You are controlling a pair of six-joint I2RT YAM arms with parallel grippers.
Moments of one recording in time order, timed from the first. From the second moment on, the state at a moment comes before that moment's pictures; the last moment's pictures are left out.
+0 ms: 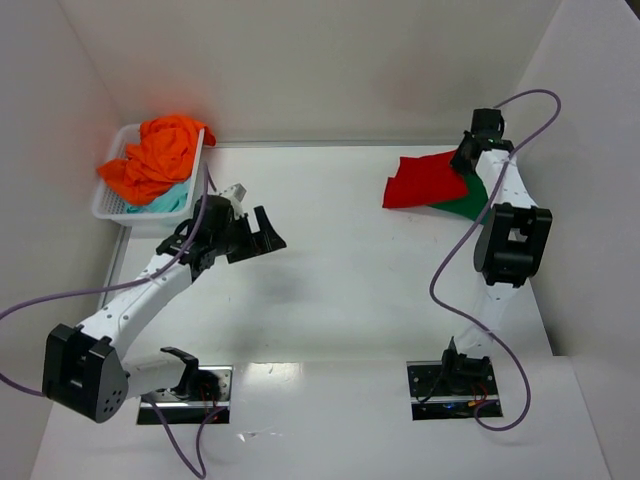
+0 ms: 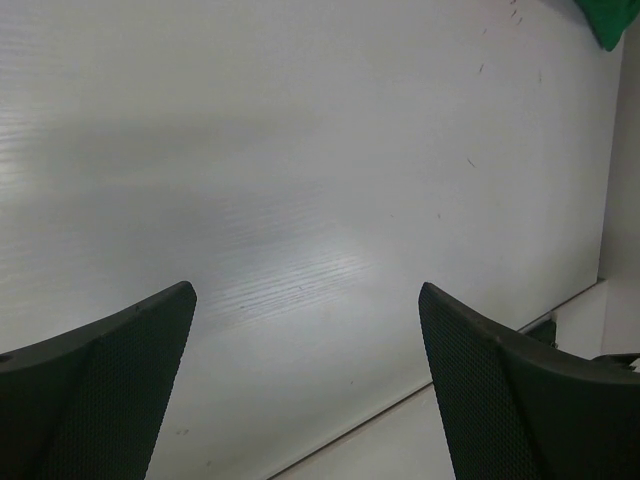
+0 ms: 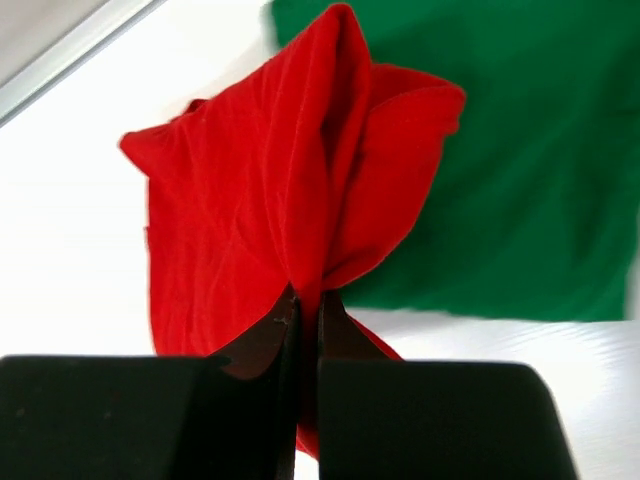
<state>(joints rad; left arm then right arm) -0.34 1.17 0.86 -0.38 0.25 -0.63 -0.12 2.00 1.76 -0.54 0.07 0.40</state>
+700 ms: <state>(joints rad) -0.34 1.40 0.97 -0.38 0.29 -0.63 -0.28 2.13 2.01 -0.64 0.20 0.34</state>
